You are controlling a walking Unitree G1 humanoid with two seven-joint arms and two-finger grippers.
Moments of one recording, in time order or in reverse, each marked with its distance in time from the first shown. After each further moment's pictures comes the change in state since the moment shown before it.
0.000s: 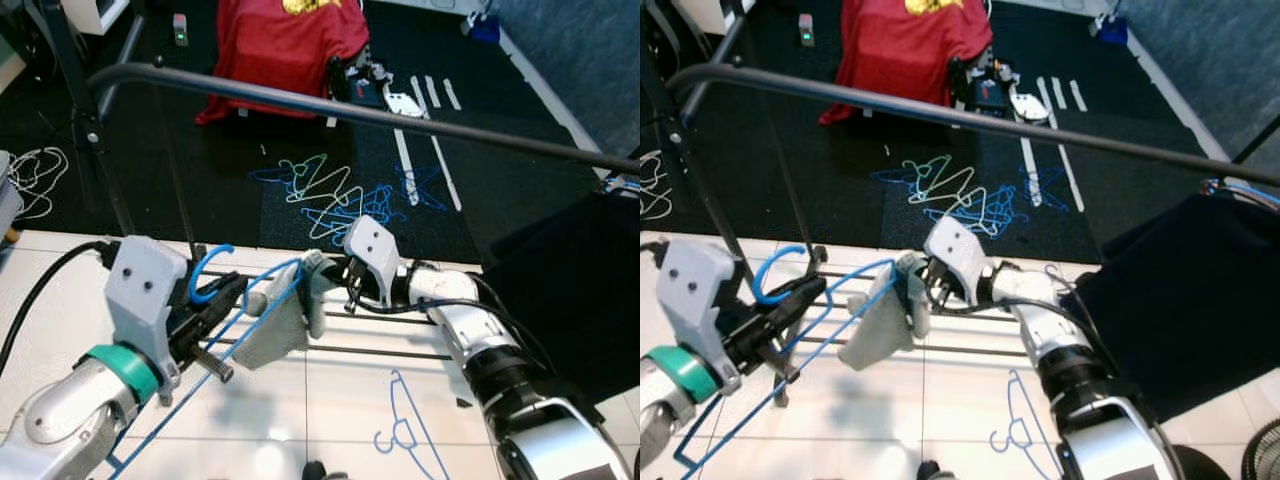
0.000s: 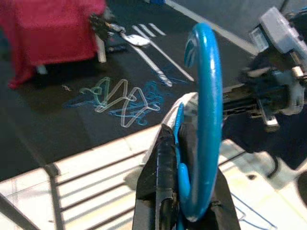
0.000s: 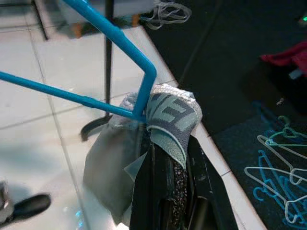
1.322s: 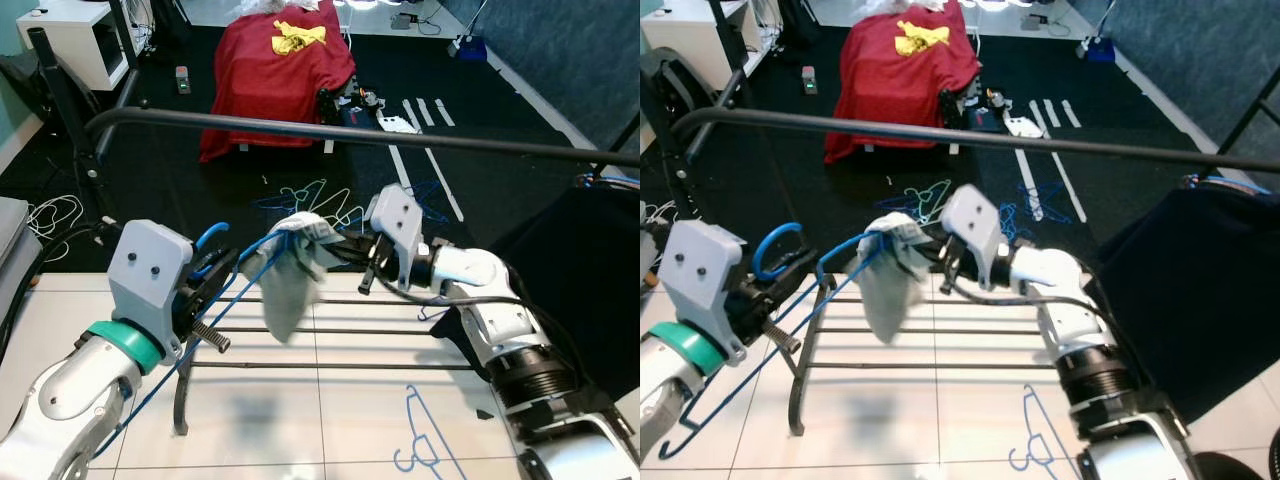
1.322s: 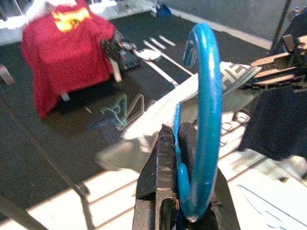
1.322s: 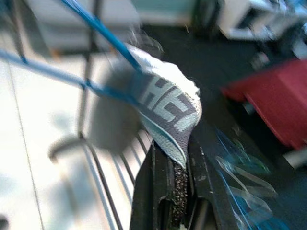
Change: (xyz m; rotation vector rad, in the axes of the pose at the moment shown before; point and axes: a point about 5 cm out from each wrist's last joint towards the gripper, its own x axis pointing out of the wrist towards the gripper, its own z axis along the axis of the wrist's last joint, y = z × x) left arm 0.002 0.013 -0.001 0.022 -0.004 0.017; right arm -0.029 -0.020 0.018 -0.143 0.001 -0.041
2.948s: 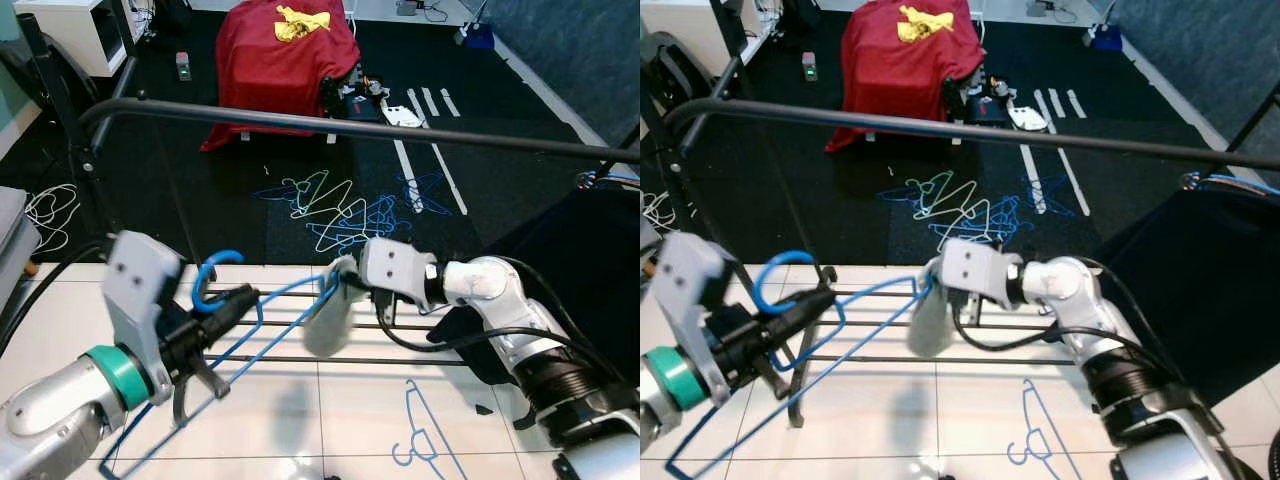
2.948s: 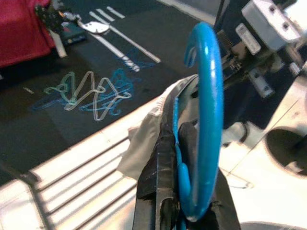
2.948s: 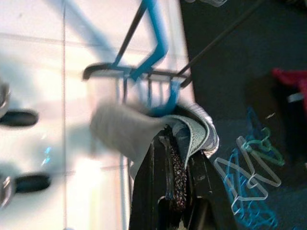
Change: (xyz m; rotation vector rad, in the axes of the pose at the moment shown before) left arm -0.014 -0.020 0.003 -0.005 0.091 -0.249; right arm -0.011 0.015 -0.012 -0.210 0.185 0.312
